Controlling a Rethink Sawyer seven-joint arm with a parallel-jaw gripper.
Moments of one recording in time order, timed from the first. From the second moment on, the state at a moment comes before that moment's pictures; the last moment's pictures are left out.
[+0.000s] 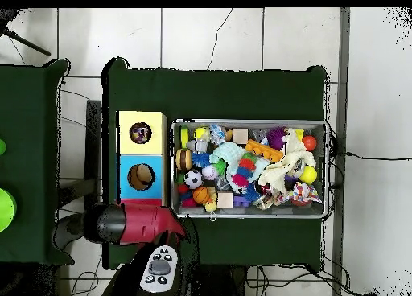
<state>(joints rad) 0.23 -0.60 -0.12 1.92 0.24 0.49 1.83</state>
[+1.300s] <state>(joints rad) 0.23 -0.61 -0.14 1.93 0.24 0.49 1.83</state>
